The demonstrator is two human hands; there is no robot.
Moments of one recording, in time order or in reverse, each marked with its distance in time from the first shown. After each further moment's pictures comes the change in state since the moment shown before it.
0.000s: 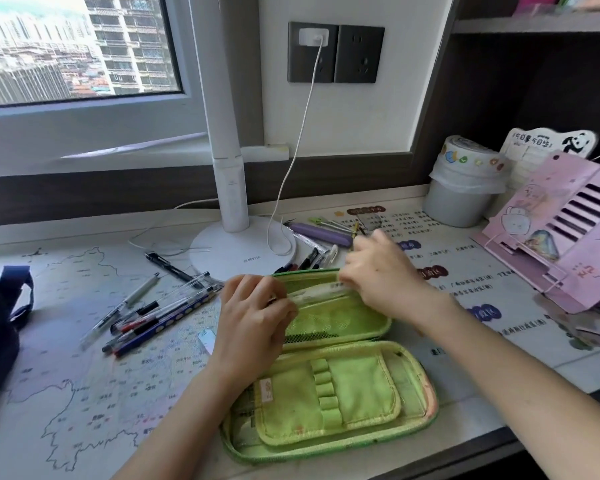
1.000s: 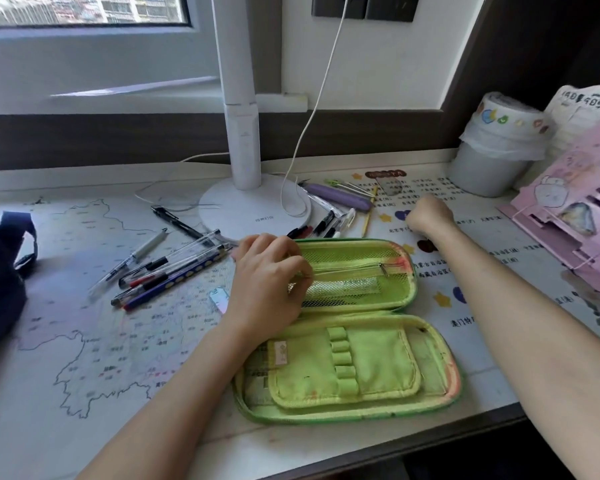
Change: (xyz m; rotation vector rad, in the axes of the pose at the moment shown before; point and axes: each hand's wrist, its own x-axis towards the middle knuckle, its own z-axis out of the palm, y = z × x) left_hand 0.003 -0.001 0.003 -0.100 -0.167 -0.159; right_hand 0.049 0.099 0.093 0.362 -0.220 1.069
